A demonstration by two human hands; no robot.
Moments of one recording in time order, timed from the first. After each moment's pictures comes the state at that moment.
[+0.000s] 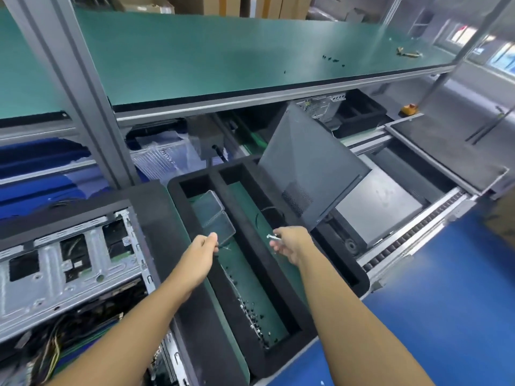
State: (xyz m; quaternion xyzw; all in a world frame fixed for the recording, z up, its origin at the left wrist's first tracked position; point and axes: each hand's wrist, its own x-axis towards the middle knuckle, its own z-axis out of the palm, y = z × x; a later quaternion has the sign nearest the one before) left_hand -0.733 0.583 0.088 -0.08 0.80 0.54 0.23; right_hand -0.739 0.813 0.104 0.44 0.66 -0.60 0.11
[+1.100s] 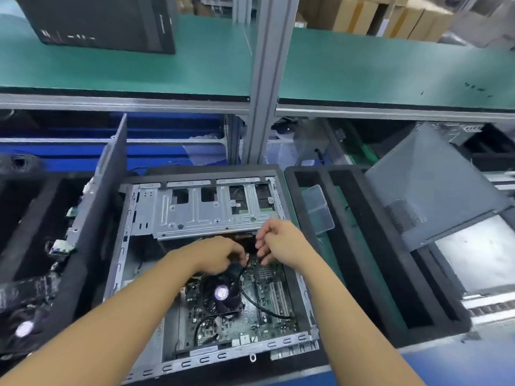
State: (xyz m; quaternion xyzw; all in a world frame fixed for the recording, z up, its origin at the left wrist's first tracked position) left_hand -0.655 0.354 0.127 0.15 0.91 0.20 0.34; right_hand -0.670 0.542 0.153 0.03 0.79 -0.55 0.27
